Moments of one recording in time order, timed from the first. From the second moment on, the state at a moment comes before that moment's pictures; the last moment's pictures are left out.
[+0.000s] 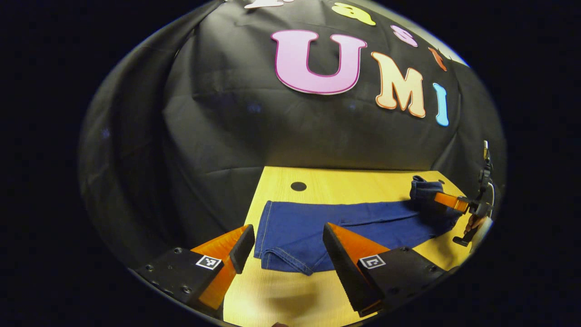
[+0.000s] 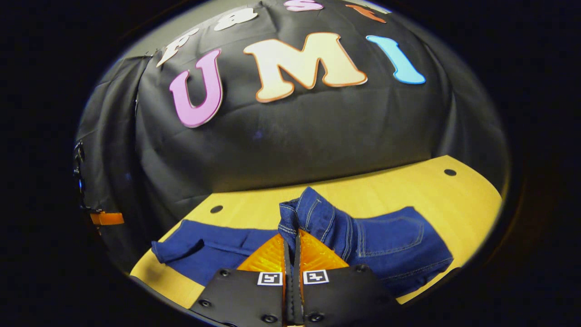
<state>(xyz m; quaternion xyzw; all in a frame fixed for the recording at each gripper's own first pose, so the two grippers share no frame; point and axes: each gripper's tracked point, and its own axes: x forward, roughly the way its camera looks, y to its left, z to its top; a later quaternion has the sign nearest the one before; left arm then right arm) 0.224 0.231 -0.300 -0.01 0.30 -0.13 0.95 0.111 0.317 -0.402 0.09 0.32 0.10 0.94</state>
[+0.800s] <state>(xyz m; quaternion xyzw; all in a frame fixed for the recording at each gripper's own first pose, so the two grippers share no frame) 0.251 0.255 -0.459 -0.01 0.44 -0.12 0.89 0.081 0.265 -0.340 0.06 0.32 0.09 0.94</state>
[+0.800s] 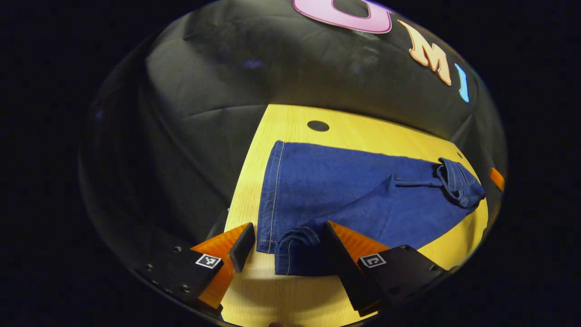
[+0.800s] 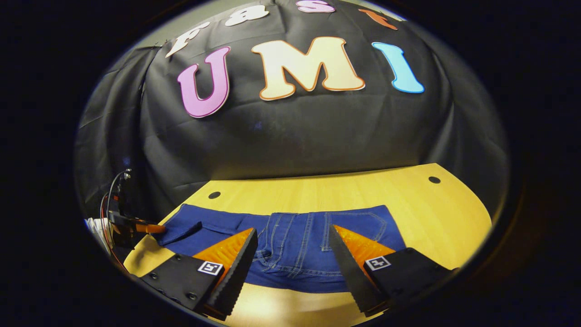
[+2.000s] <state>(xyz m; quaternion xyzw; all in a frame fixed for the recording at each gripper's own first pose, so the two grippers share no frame) 0.241 0.090 -0.267 -0.02 0.34 -0.15 0.93 0.074 0.160 -0.266 0.09 0.28 0.13 0.95</state>
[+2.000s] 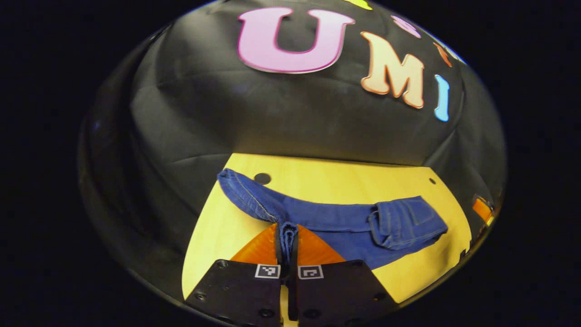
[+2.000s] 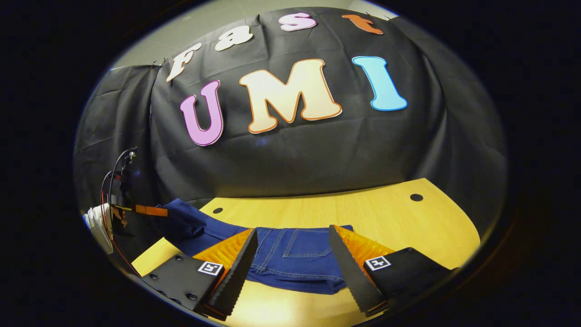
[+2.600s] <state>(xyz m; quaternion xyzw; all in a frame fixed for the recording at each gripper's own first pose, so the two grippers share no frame) 0.224 -0.141 -0.222 -0.02 0.30 -0.27 0.92 0.048 0.059 -0.248 0.09 0.28 0.12 0.95</state>
